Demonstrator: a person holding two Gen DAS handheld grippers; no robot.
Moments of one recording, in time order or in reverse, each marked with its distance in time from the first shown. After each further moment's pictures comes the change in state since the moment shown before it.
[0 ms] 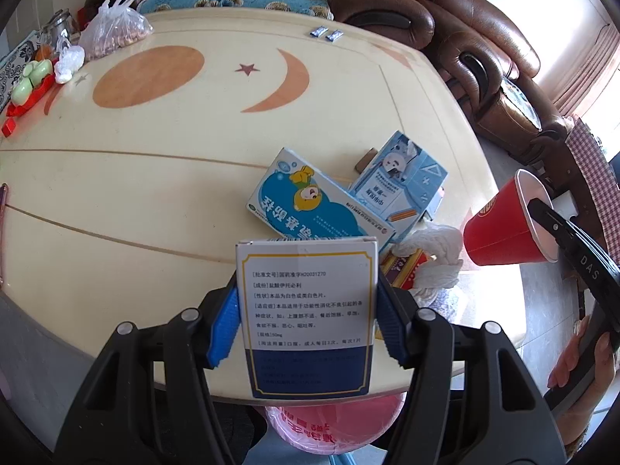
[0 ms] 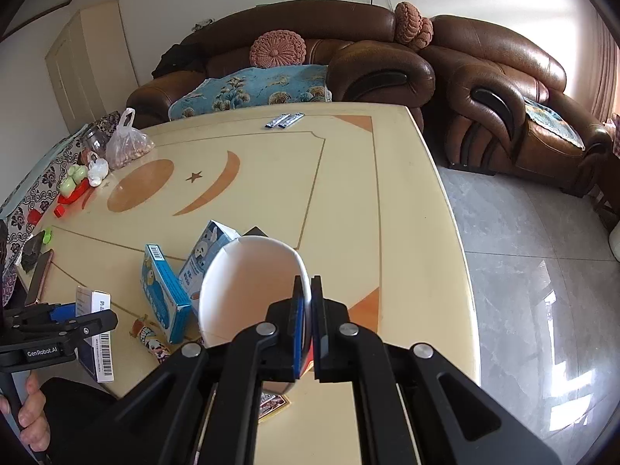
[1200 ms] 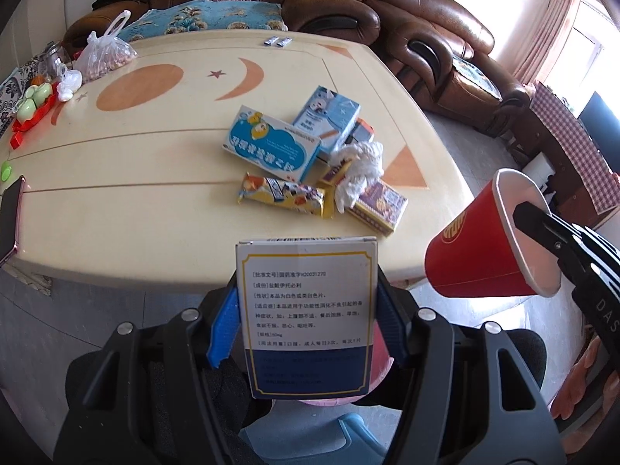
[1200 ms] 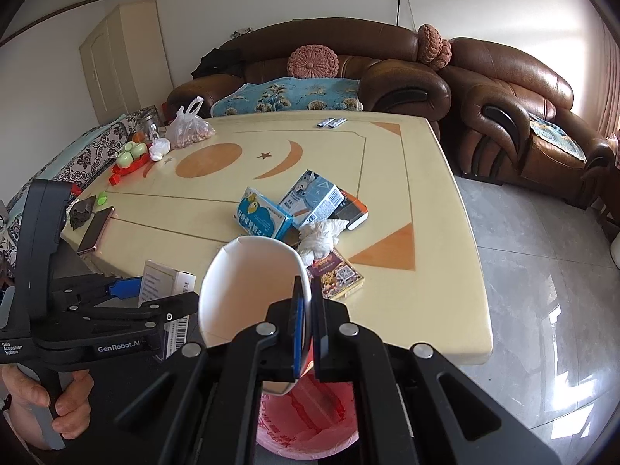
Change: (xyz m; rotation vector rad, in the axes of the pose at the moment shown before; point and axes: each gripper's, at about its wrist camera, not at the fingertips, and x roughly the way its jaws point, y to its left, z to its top) left arm -0.071 -0.024 -0.107 0.150 -0.053 -0.058; right arm -0.138 0.072 -0.106 -0.061 -0.040 0.060
